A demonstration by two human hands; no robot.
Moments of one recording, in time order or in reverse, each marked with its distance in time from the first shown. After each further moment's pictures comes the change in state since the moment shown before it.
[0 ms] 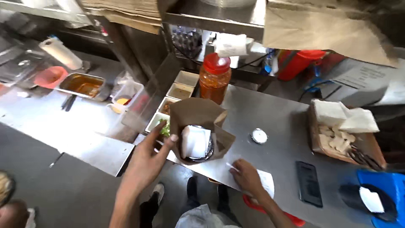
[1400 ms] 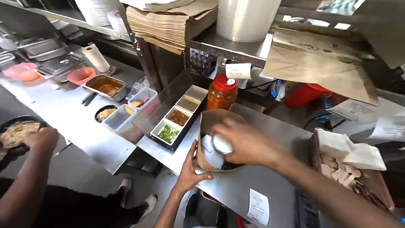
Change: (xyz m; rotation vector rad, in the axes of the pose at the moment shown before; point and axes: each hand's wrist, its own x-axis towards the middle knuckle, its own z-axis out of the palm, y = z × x) left_hand 0.009 -0.087 0.188 -0.572 0.036 0.266; right_hand 0.048 -0.210 -0.223 -0.460 -0.172 -0.579
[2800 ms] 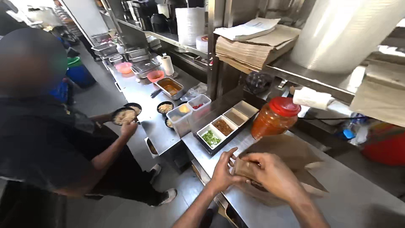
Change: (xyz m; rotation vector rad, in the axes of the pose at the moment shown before) left_hand 0.010 0.032 -0.022 0.260 0.159 0.016; right_hand 0.025 -0.060 0.038 0.379 -0.061 0.086
